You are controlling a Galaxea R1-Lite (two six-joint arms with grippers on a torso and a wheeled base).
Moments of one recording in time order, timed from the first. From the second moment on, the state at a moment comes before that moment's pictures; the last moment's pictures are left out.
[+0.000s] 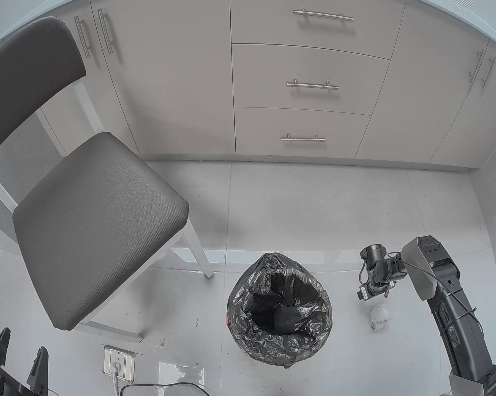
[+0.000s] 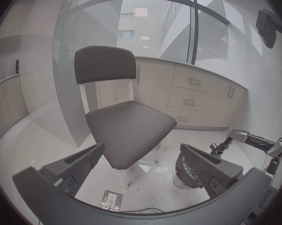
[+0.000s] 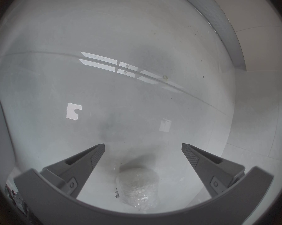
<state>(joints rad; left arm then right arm) 0.00 0.02 -0.05 0.05 -0.03 -0.11 0.03 3.10 -2.00 0.04 -0.44 -0.18</state>
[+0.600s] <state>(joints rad) 0.00 0.02 -0.05 0.06 -0.03 -0.11 0.02 3.10 -2.00 0.04 -0.40 -0.21</state>
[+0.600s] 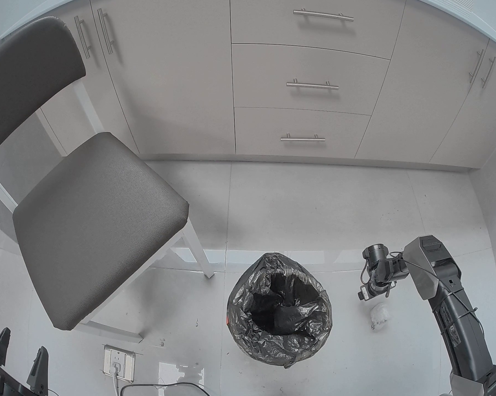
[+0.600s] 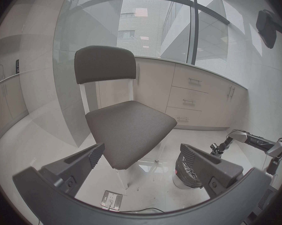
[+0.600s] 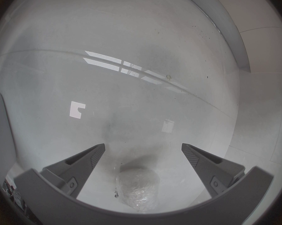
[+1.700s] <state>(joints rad) 0.00 0.02 -0.05 0.05 -0.03 -0.09 0.02 3.10 -2.00 0.11 -0.37 -0.18</state>
